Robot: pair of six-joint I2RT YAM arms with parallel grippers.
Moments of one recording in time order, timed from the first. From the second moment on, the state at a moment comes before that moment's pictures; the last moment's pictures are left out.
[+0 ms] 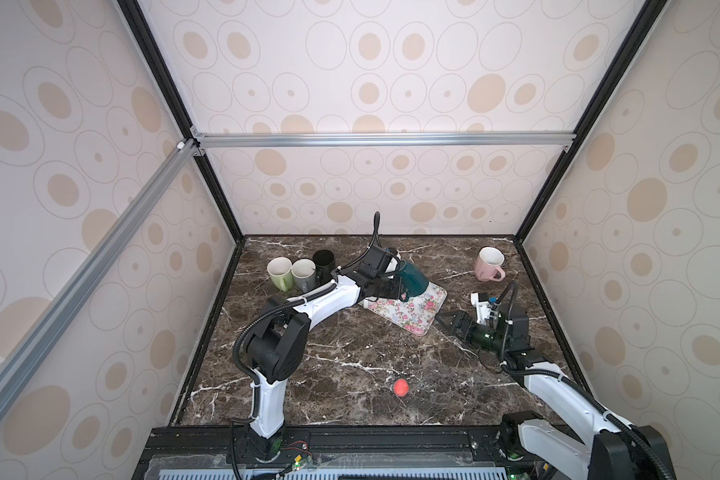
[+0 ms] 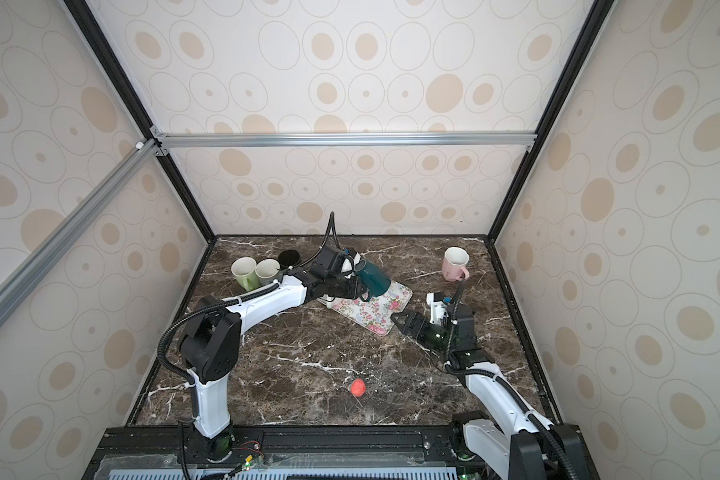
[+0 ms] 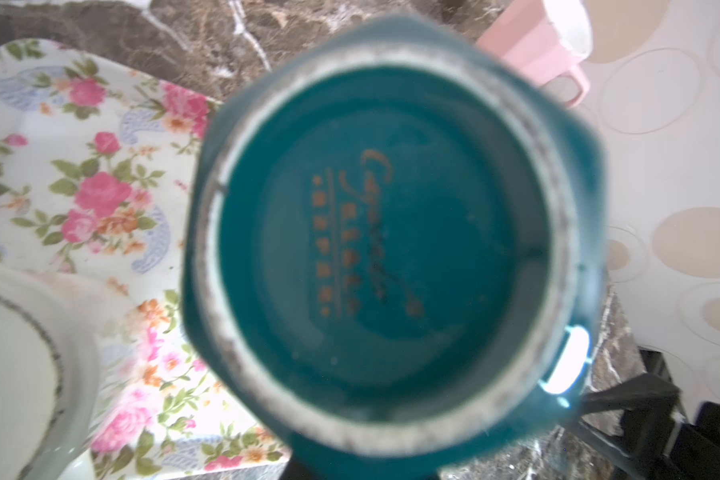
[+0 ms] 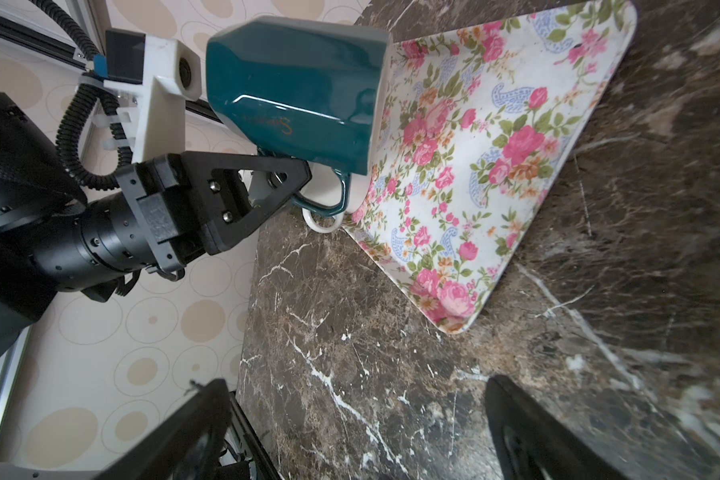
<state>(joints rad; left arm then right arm) -0.64 1.94 1.50 -0.32 0.29 -0.44 0.13 1.01 0.41 0.08 -0.65 0.77</state>
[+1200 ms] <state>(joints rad) -0.64 1.89 1.35 0.21 0.69 -0.86 0.15 1.21 0.61 0.31 -0.76 0.90</state>
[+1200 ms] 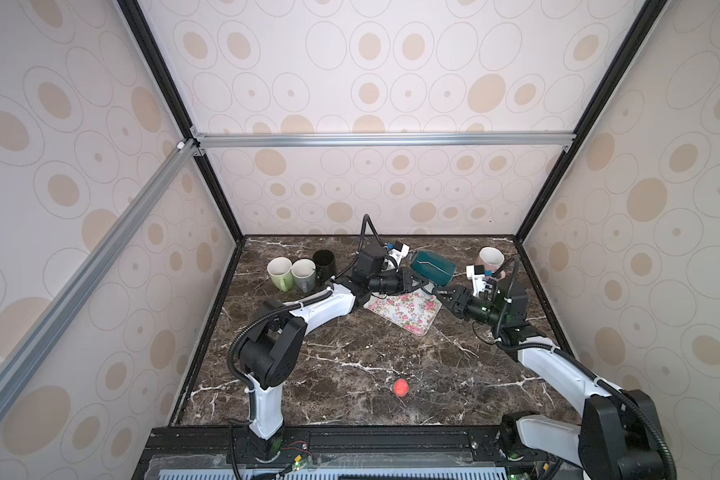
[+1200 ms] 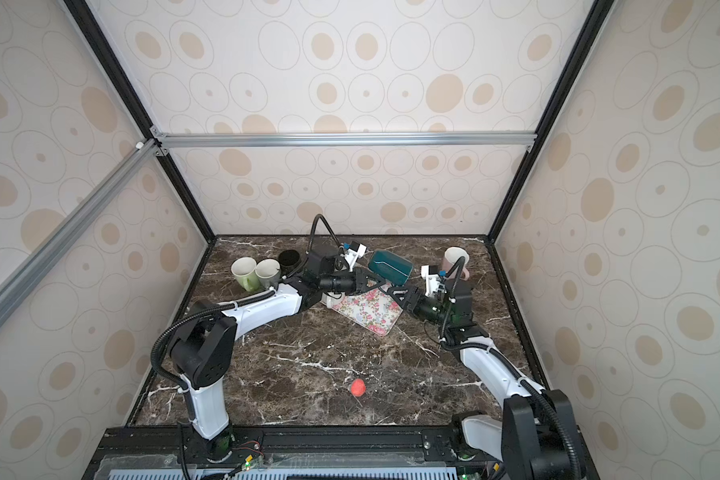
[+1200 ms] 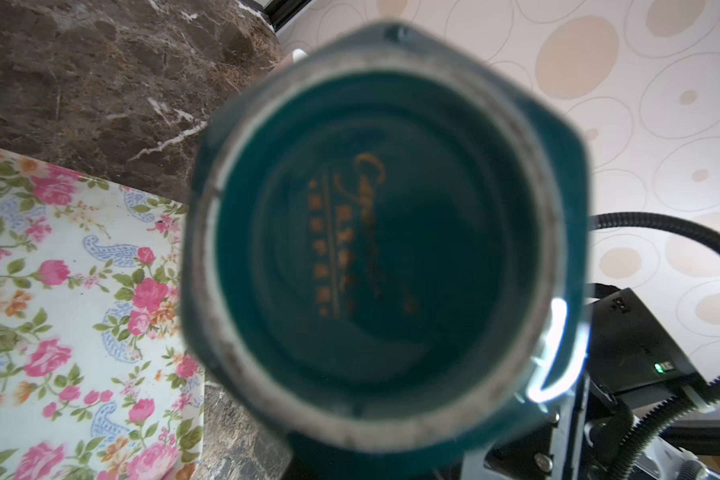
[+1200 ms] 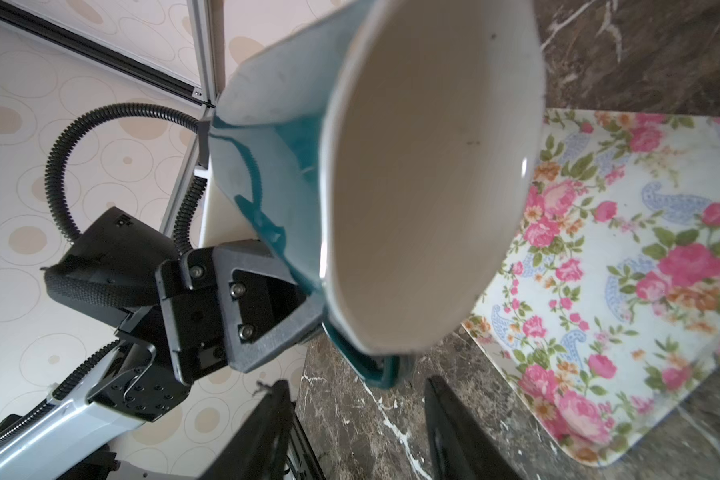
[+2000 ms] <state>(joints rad) -0.64 1.89 1.32 0.37 0.76 -1.01 0.15 1.28 0.62 0.50 -0.77 1.01</state>
